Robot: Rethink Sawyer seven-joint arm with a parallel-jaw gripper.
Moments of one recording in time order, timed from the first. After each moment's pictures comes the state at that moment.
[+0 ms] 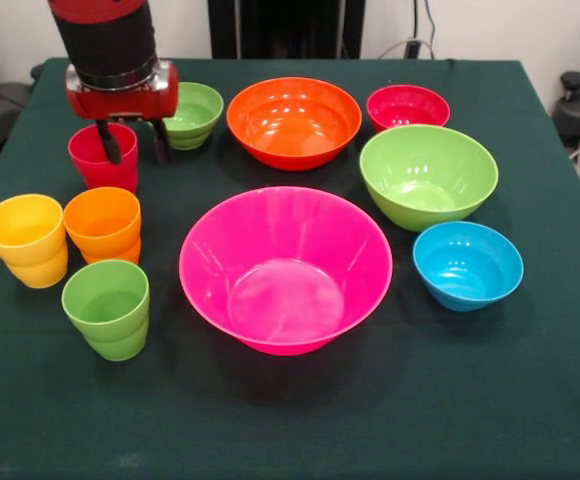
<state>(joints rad) -0.85 -0.51 0.52 1.55 -0.63 0.80 1.70</state>
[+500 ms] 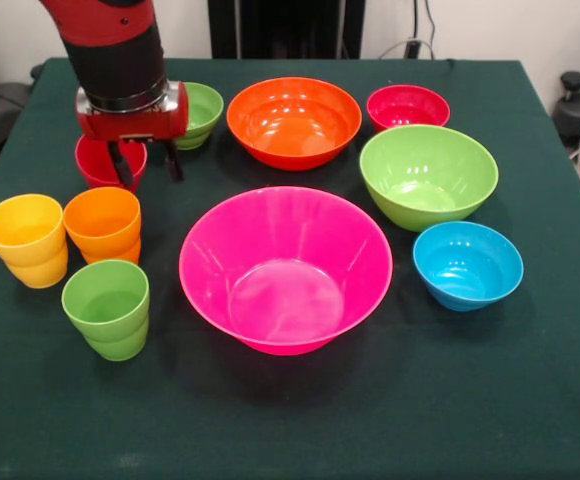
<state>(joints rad) -0.85 -0.46 0.55 1.50 -0.64 0.80 1.70</state>
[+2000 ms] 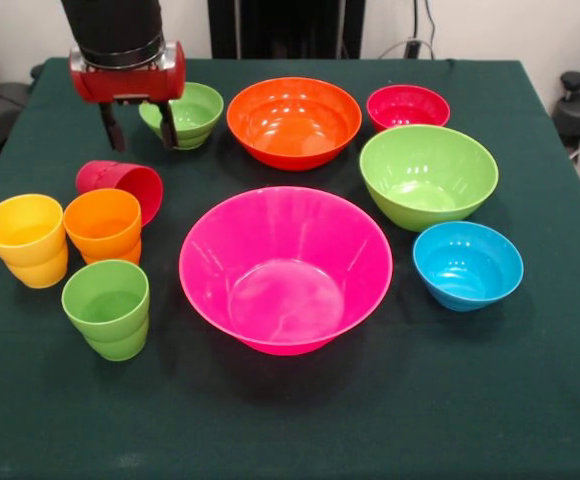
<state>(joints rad) -0.87 -0.58 0.56 1.60 -0.64 0.80 1.70</state>
